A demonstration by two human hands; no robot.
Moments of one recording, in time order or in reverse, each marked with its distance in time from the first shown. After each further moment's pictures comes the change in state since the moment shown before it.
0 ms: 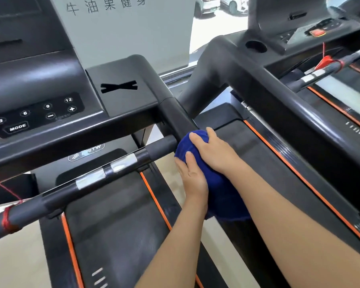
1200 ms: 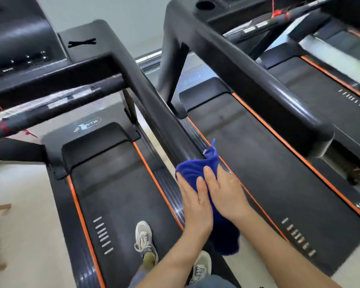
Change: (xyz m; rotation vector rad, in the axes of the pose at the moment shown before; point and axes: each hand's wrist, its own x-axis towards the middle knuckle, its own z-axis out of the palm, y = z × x) left_hand -0.301 -0.162 0.027 0.382 -0.070 0.179; right_hand -0.262 0.262 -0.011 0.100 0.204 -0.247
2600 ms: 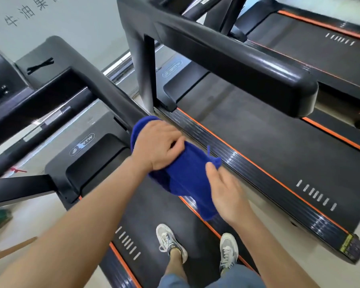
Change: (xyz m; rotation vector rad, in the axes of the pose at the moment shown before) left_hand 0.140 0.084 -0.040 1.383 -0.513 1.097; right_hand -0.038 -0.005 -0.007 0.411 0.031 0.396
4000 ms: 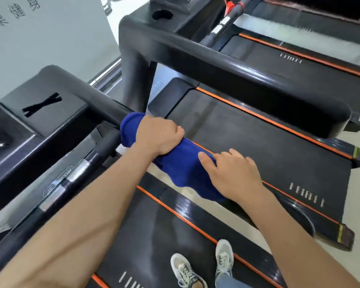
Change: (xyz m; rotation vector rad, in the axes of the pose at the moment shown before) left_hand 0.067 -0.190 -0.023 0.192 -0.054 0.006; right_hand 0.110 -0.140 0.112 -0.961 0.185 0.067
